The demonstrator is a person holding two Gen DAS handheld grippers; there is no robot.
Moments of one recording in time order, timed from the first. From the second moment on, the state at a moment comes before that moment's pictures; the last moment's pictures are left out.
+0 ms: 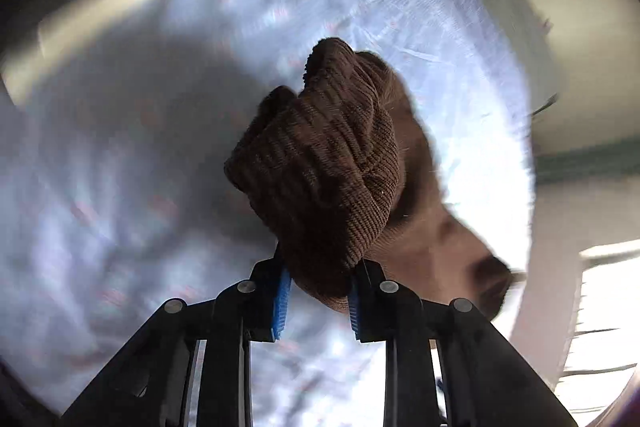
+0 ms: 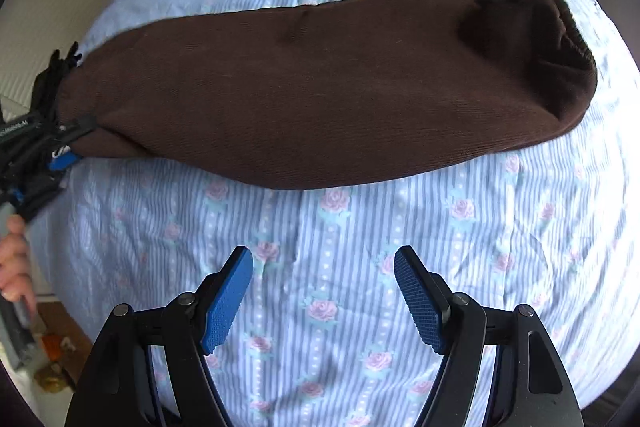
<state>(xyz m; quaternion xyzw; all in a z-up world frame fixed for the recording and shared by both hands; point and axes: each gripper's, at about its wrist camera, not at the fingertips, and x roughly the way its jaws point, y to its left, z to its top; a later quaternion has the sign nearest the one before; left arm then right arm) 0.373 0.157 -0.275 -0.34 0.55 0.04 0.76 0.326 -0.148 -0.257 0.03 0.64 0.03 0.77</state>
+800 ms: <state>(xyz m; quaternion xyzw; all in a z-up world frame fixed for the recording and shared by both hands) 0.419 0.159 -0.275 -0.29 0.57 0.06 0.76 0.376 -0.133 -0.252 0.08 0.60 0.17 0.78</state>
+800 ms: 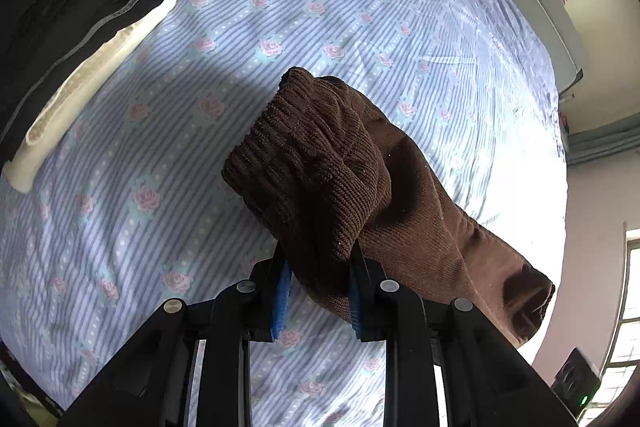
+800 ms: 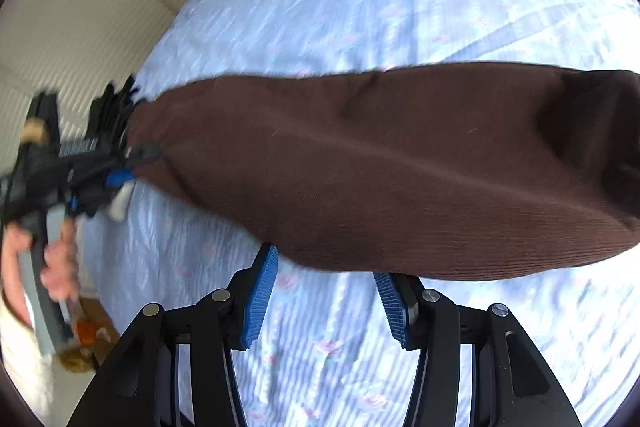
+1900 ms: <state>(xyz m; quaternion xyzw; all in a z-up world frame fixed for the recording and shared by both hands) 0.412 0.186 -0.303 -0.34 0.59 0.03 0.73 0.413 -0.111 -0.282 -0.02 0.61 0.15 0.78</state>
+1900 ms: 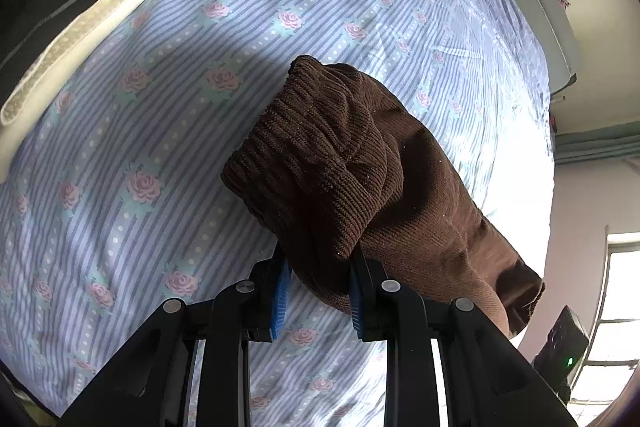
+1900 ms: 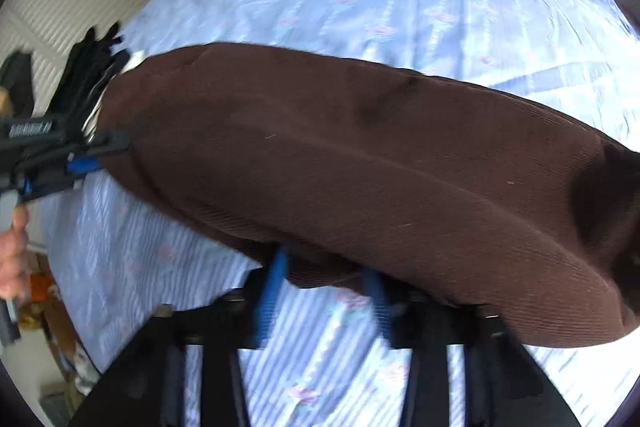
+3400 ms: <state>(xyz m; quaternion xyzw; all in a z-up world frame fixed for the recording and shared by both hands) 0.370 -0.068 -0.237 0.00 0.55 -0.07 0.83 0.480 -0.381 -0.257 0.08 0.55 -0.07 0.83</state>
